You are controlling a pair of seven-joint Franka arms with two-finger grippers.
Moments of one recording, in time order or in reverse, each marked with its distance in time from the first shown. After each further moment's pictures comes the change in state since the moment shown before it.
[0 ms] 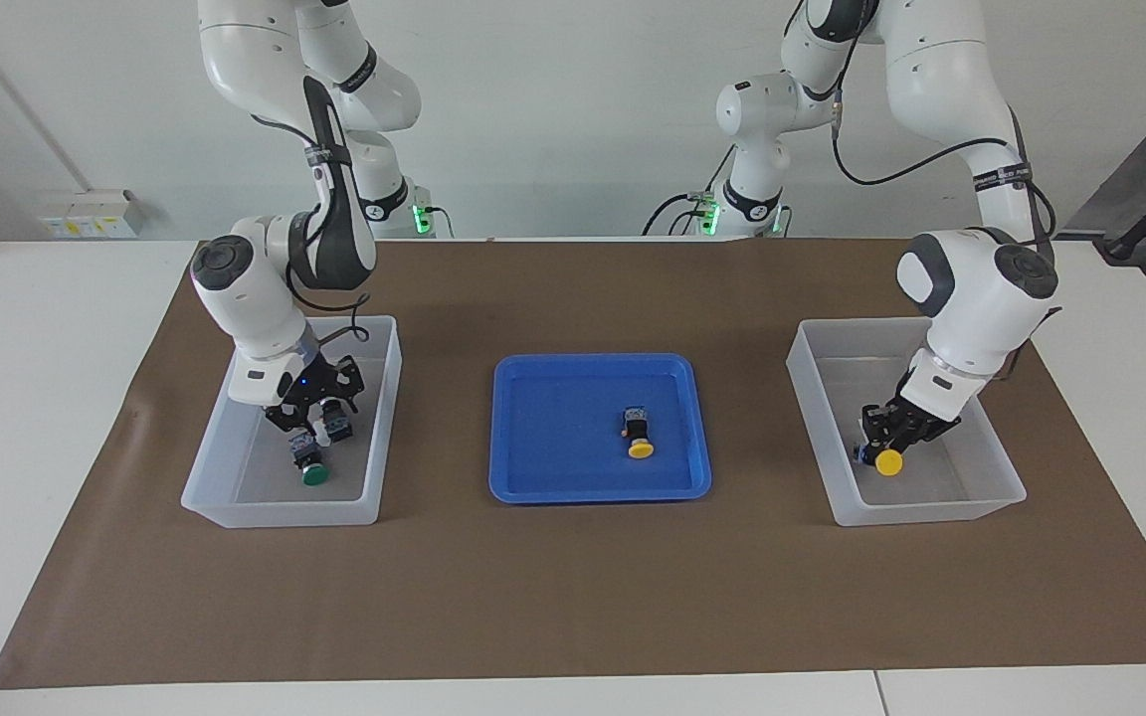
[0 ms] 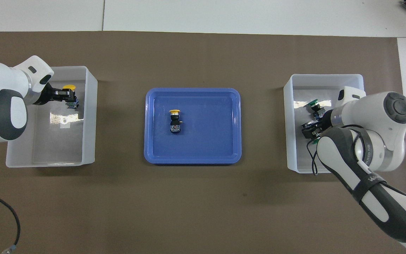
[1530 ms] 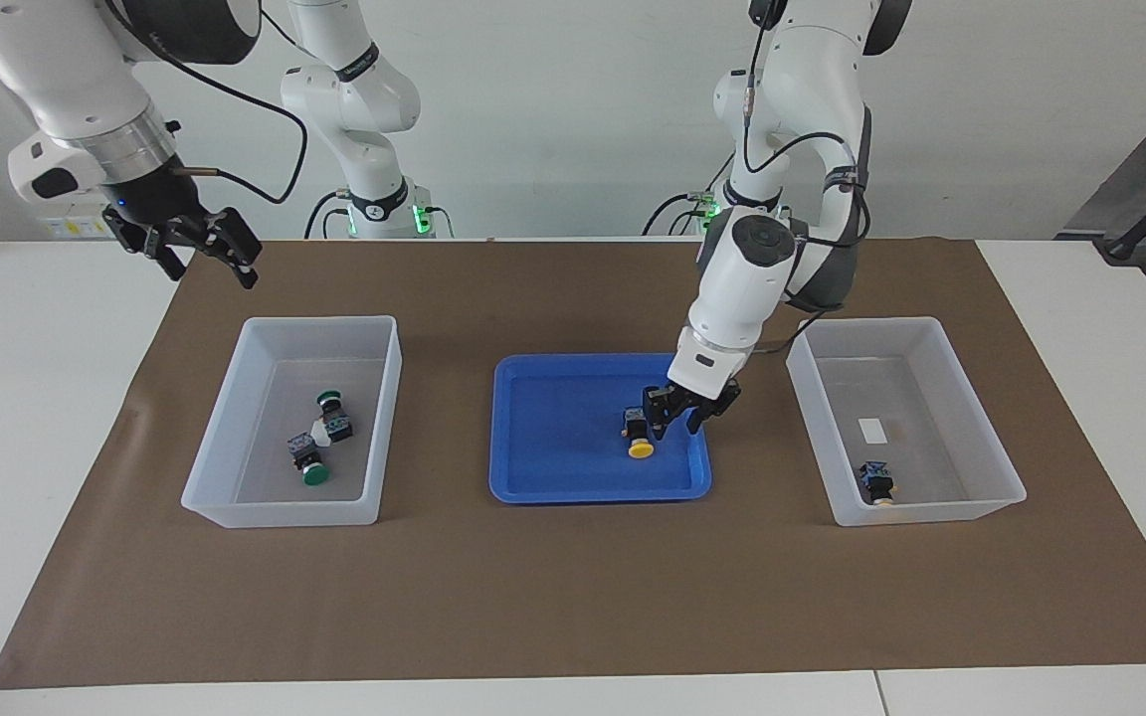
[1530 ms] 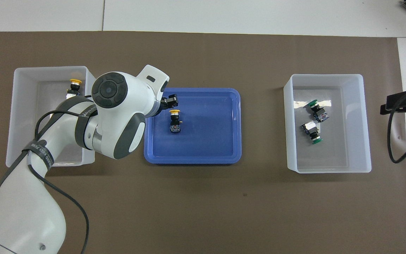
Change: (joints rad) left arm -0.492 0.040 -0.012 0.033 -0.003 0.057 -0.696; right arm -0.043 -0.213 -0.067 0.540 -0.019 -0.821 0.655
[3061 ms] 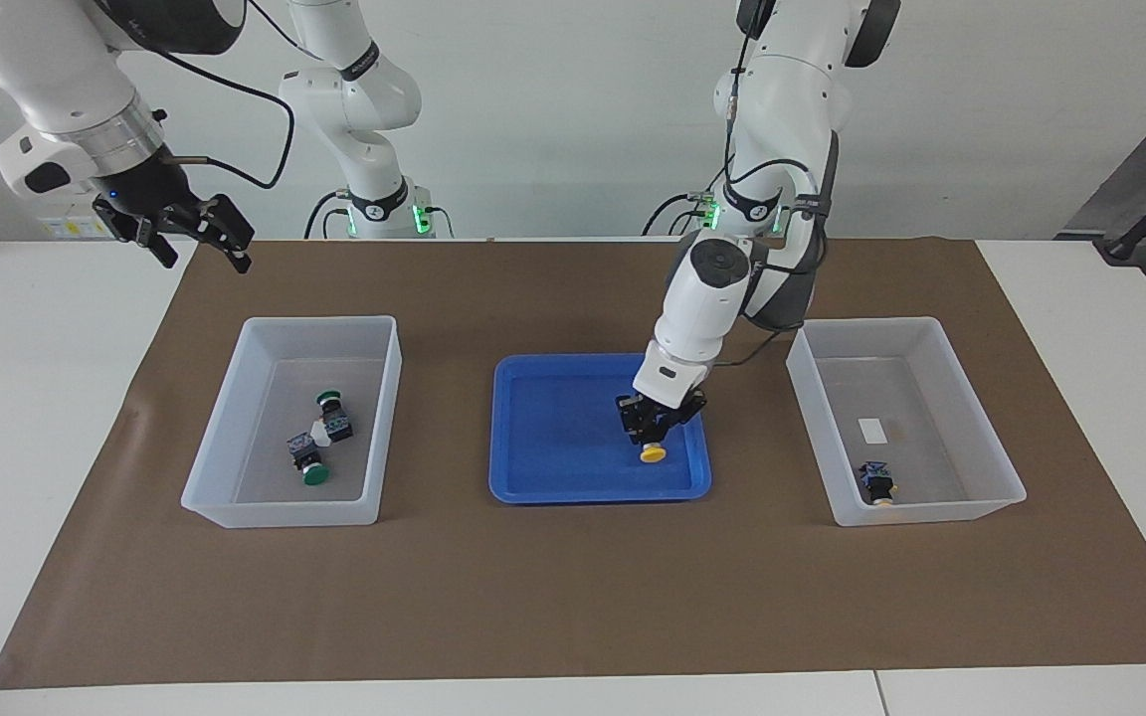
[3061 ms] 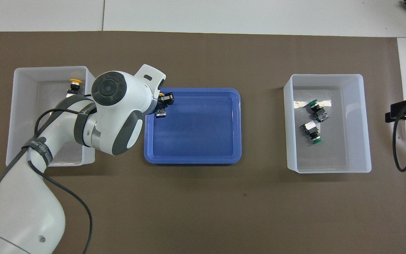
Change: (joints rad) left arm 0.030 -0.005 0.048 0.046 0.004 -0.057 -0.017; right arm 0.138 -0.001 -0.130 -0.001 -0.059 -0.020 -0.075
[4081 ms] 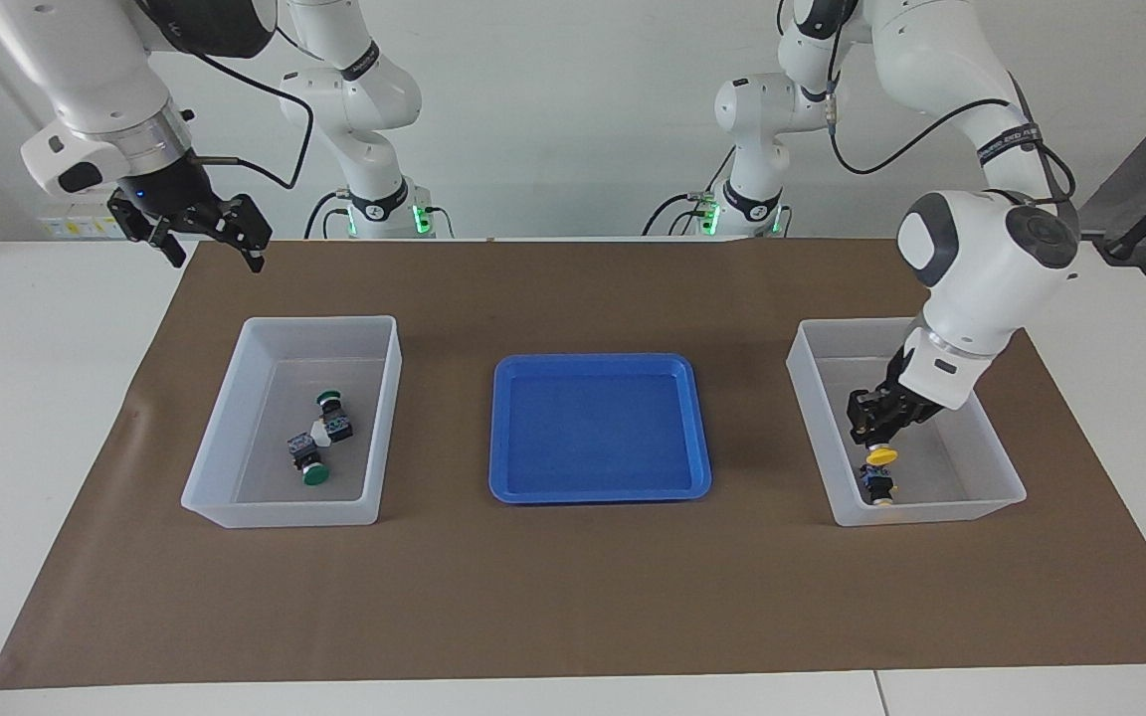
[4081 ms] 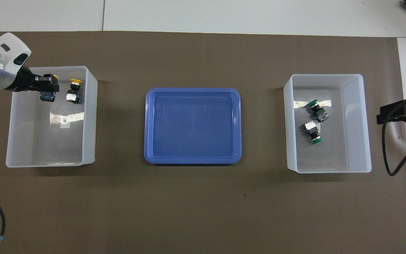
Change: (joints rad) left arm 0.460 -0.042 0.002 0.113 -0.021 -0.257 0.739; right arm 0.016 -0.002 0.029 0.000 -0.015 -0.009 -0.002
